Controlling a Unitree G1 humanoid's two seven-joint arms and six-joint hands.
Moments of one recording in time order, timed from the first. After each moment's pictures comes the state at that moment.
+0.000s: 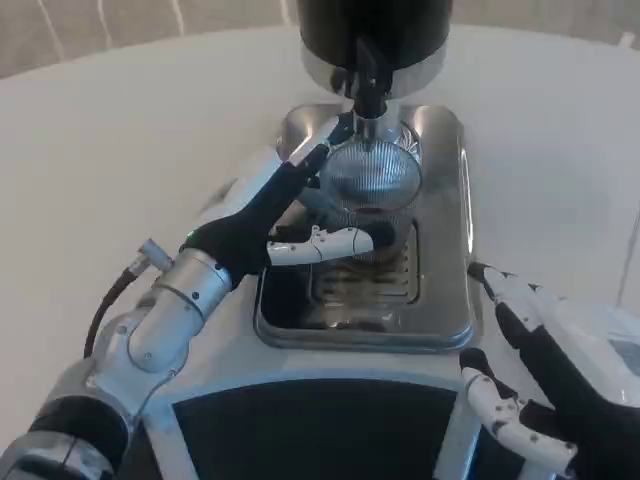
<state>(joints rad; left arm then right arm) -0.99 0.33 -0.20 1.20 0.40 -0.77 0.05 0.13 -0.11 0.10 -0.95 -1.17 0.29 0.77</state>
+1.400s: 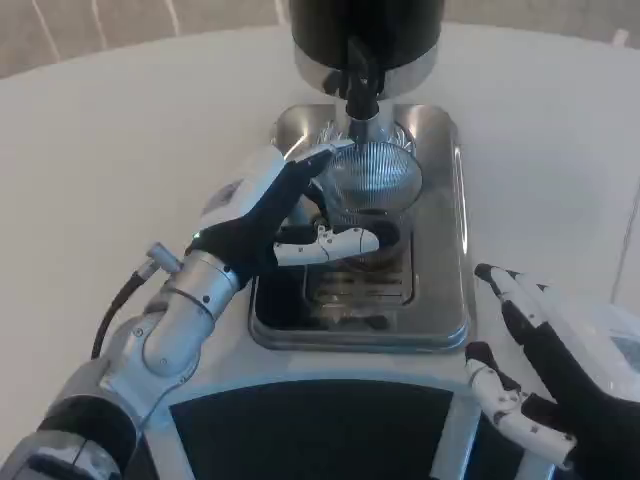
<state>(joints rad) -0.99 0.32 -0.26 1.20 0.44 -0.74 0.17 0.11 -0.07 0.10 -0.92 -1.22 0.30 0.77</state>
